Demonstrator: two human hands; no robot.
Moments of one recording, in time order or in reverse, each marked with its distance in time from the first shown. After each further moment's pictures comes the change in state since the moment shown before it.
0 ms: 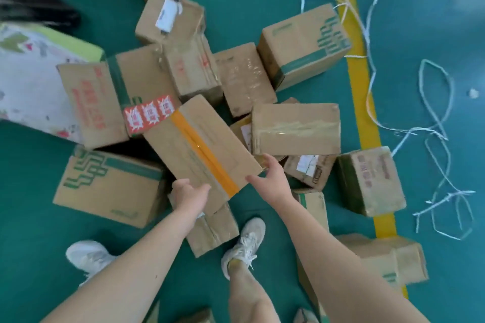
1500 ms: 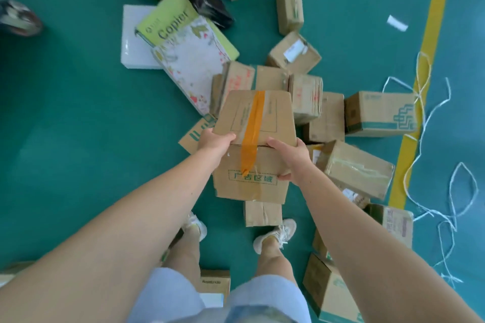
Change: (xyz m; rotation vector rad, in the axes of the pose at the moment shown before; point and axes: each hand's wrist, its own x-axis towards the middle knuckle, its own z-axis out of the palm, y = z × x) left_hand -0.069 -0.034 -0.347 -0.479 0.027 0.038; right_hand -0.235 -0.254 0.161 0.115 -0.081 0.143
